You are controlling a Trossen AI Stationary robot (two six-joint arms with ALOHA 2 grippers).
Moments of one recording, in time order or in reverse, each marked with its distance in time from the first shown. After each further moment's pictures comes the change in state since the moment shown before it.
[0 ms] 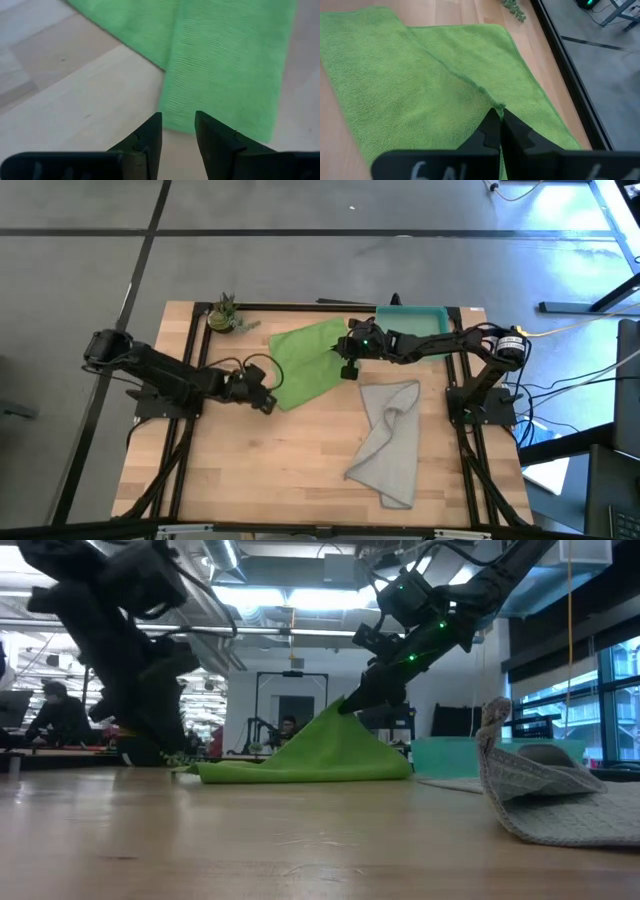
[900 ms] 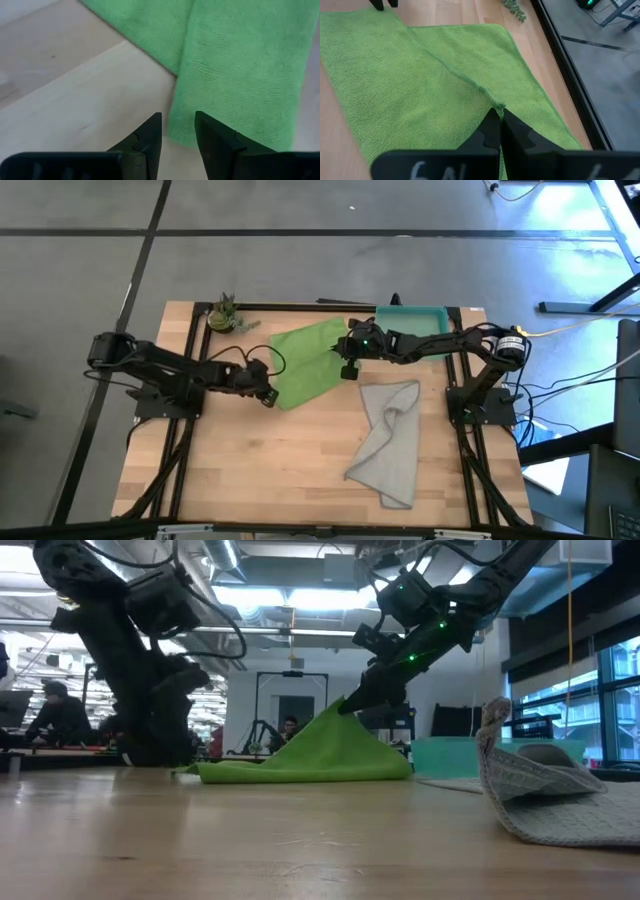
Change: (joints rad) left arm 0.134 0.053 -0.030 0.105 0.156 0.086; right arm 0.000 0.001 0.000 0.000 0.000 0.000
